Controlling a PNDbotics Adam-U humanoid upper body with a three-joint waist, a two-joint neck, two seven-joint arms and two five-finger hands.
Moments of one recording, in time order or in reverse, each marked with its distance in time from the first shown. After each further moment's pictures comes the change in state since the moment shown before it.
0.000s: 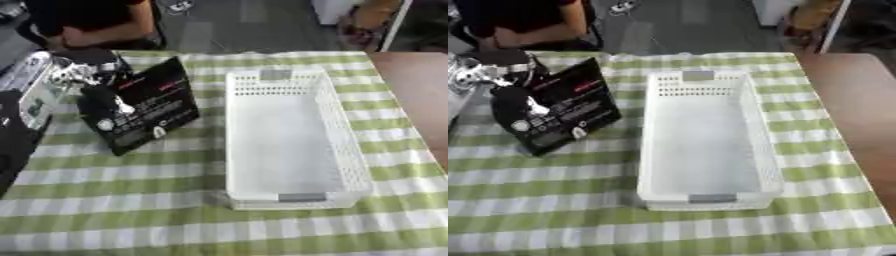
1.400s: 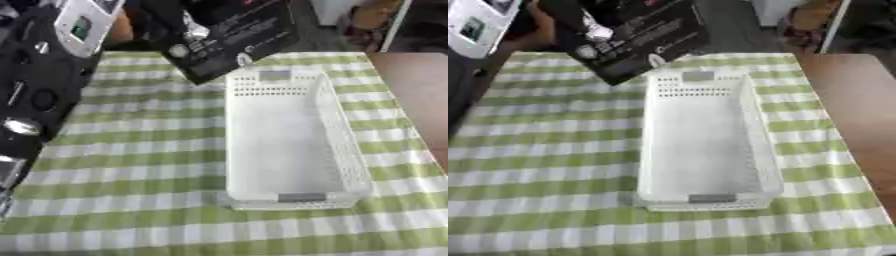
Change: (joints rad) left arm -0.337 -0.242 -0.070 -0.080 0.047 -0.013 -0.049; right arm 0.001 0.000 0.007 0.000 -0.019 0.003 0.018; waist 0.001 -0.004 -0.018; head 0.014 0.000
